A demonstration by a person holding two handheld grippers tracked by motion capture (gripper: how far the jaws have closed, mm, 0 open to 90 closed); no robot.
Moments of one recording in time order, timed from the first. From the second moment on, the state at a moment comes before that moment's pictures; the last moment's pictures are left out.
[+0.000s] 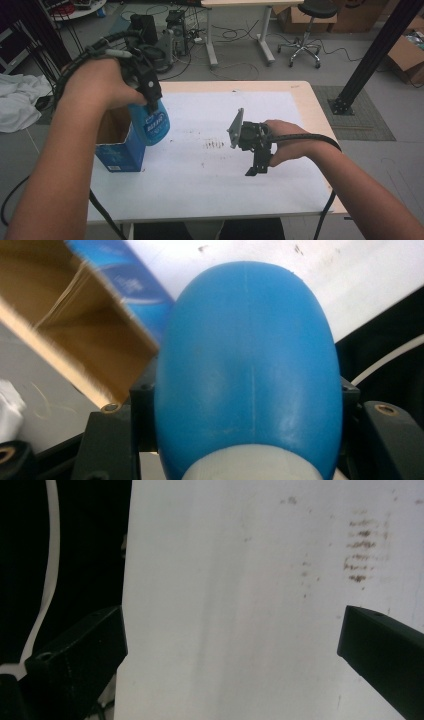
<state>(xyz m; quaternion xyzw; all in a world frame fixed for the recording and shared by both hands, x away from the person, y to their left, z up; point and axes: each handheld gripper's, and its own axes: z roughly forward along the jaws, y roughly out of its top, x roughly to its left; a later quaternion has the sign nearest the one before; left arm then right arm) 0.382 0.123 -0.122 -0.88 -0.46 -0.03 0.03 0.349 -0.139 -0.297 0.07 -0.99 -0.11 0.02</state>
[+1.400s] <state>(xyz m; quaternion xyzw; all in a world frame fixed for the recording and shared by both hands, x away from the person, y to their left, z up) 0.419 0.248 -0.119 -0.70 -0.71 -0.01 0.02 0.352 -0.148 -0.289 0.08 -0.99 -0.07 0.01</state>
